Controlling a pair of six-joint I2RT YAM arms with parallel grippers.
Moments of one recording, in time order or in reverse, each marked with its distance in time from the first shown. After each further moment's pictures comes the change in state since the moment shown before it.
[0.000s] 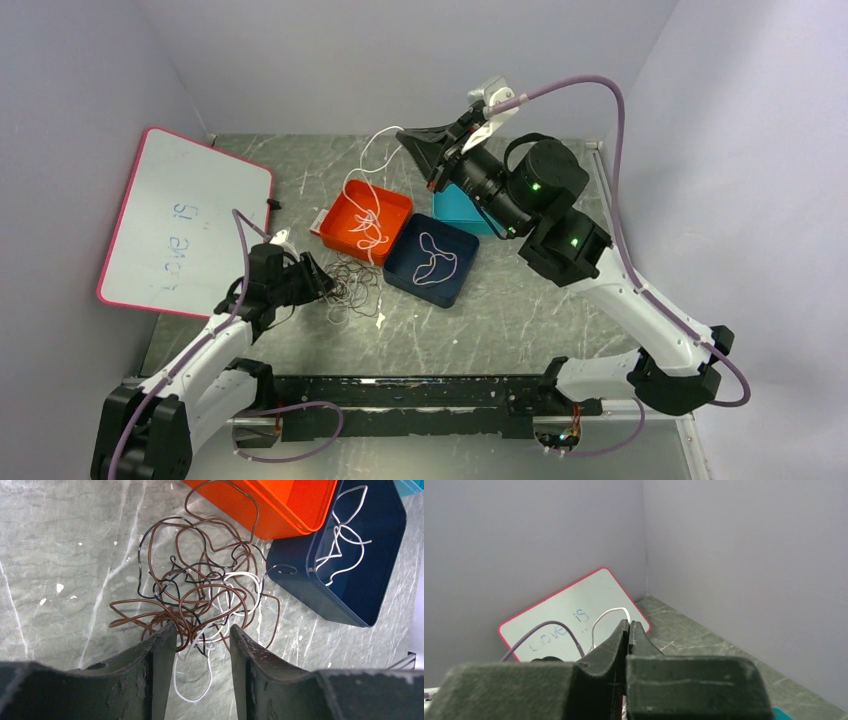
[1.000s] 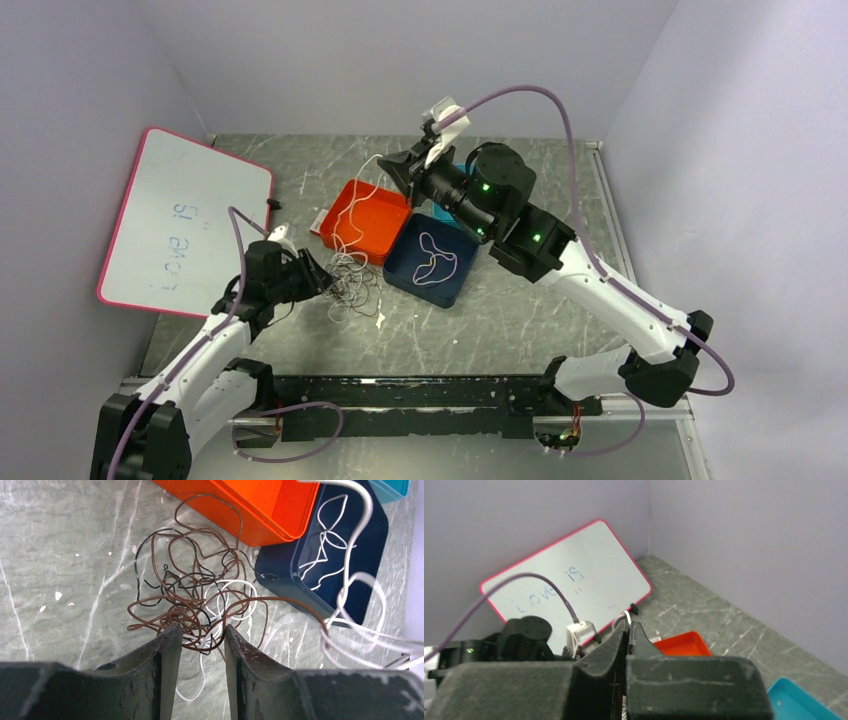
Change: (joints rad) left arm 0.000 -0.029 0.035 -0.030 0.001 0.000; right arm 0.000 0.068 -0.108 -0.014 -0.003 -0.001
